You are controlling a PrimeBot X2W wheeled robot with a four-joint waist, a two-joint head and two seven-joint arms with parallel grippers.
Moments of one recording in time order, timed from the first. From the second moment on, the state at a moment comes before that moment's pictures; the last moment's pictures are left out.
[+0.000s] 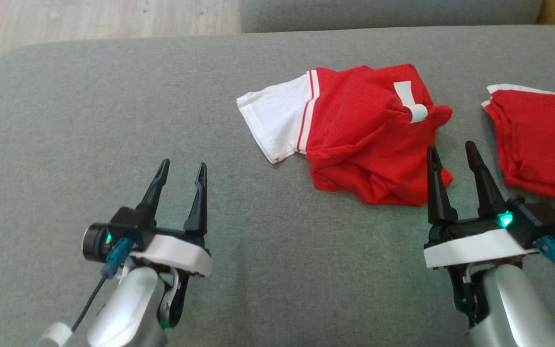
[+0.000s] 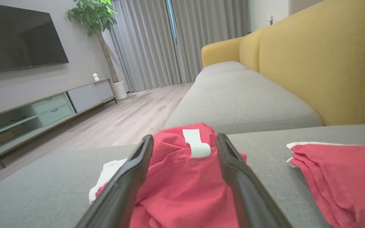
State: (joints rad) left arm -0.33 0.16 -0.45 0.43 -0.41 0.06 -0.25; right arm -0.16 -0.05 0.09 0.21 0.22 0.13 -0.26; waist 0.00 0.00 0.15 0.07
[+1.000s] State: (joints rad) left arm -0.80 0.08 -0.68 0.96 -0.21 -0.03 -0.08; right arm -0.24 -0.05 0.11 0.19 0.22 0.13 -0.26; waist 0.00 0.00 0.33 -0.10
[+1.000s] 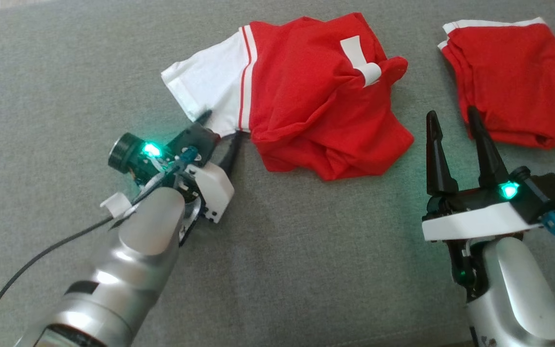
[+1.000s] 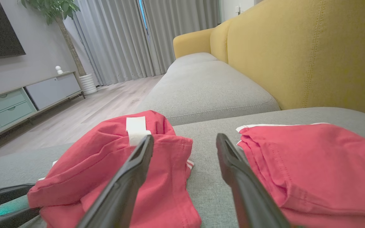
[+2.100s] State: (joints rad) left arm -0.89 0.25 -0.49 0.45 -0.19 0.09 -0.09; right arm -0.24 -0.05 0.15 0.19 0.24 0.13 -0.26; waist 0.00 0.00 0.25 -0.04
